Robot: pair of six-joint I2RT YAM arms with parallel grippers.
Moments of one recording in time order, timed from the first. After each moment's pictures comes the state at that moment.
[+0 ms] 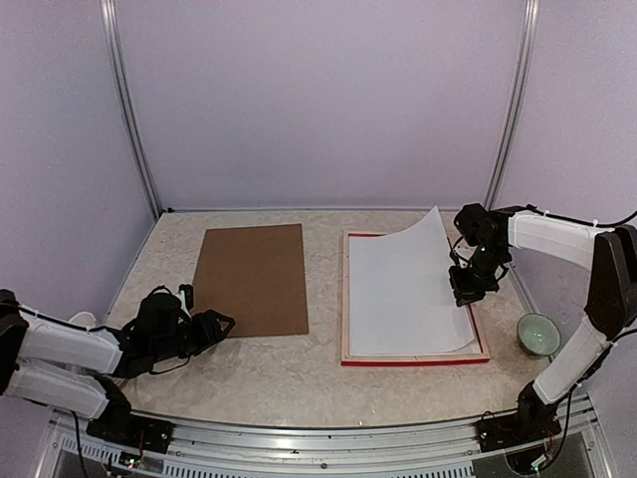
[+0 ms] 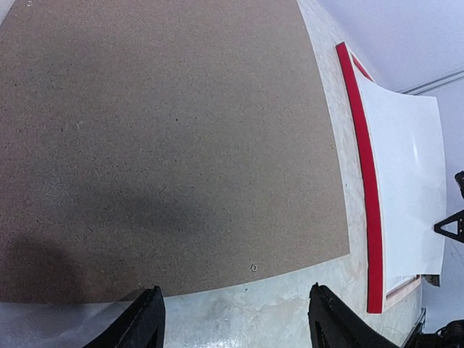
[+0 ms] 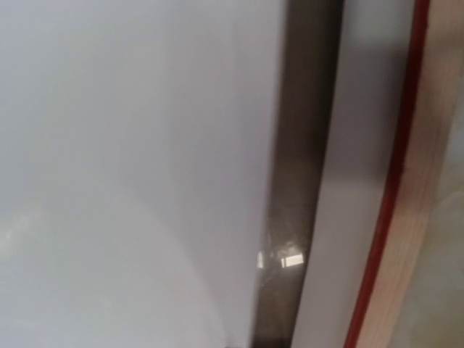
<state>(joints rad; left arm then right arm) -0.62 1.19 0.18 0.44 -0.03 -0.90 0.30 1.59 1.15 -0.95 -0.01 0.27</state>
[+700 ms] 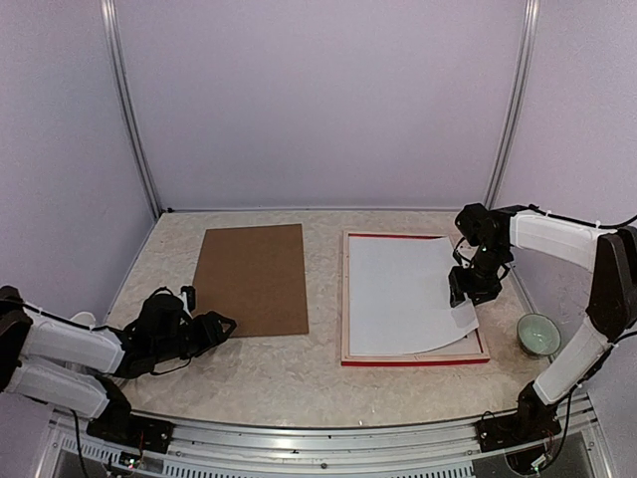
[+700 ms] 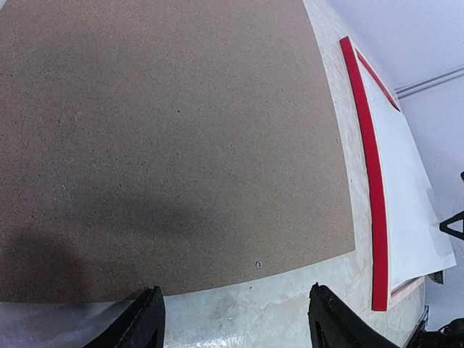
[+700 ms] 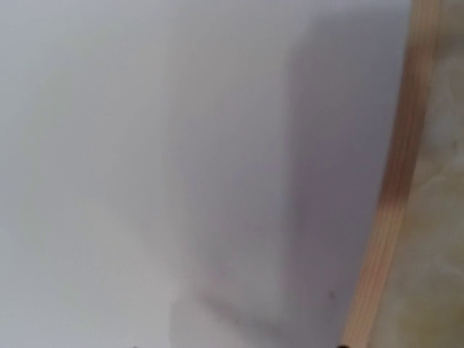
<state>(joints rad) -0.63 1.22 0.18 0.46 -0.03 -0.90 0.30 1.58 1.15 -0.98 0.01 0.28</state>
